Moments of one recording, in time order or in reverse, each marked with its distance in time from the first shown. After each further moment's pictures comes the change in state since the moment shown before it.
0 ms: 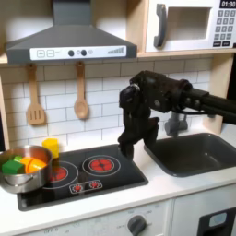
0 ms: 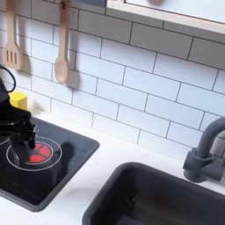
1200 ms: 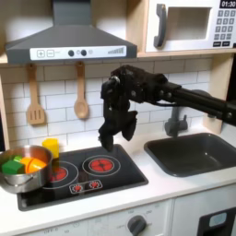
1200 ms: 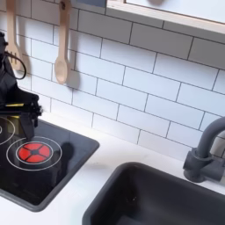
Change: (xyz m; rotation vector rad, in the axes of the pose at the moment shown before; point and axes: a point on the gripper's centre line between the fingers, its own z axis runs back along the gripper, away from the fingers) arm 0.051 0.014 -0.010 0.068 -0.026 0.066
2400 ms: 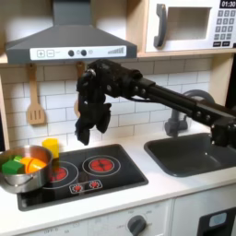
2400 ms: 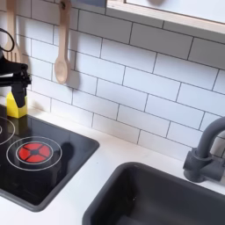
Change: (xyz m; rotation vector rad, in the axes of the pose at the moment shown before) arm 0.047 0.032 0.004 0.039 -0.064 0.153
